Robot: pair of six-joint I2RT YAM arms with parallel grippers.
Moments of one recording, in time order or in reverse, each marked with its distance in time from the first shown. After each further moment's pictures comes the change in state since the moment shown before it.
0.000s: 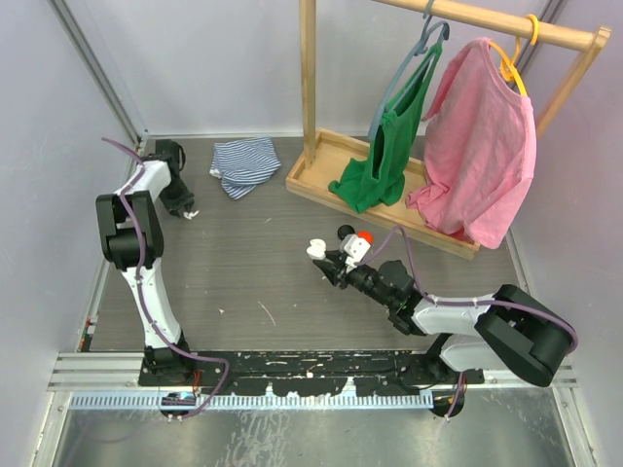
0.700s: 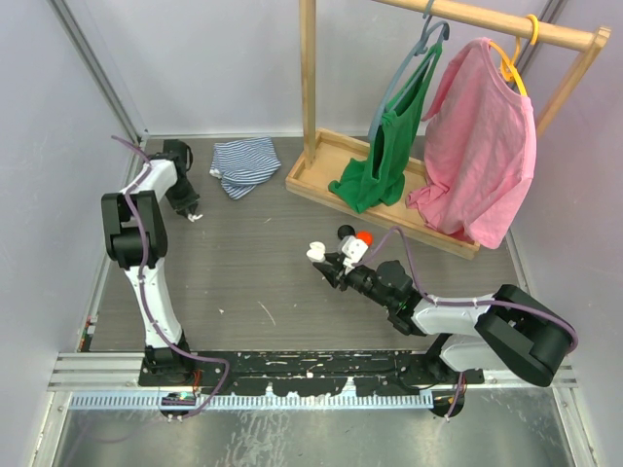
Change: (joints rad) left arm -0.036 0.013 0.014 -0.041 0.004 0.006; right arm 0.006 0.000 0.000 -0.034 0.000 -0.005
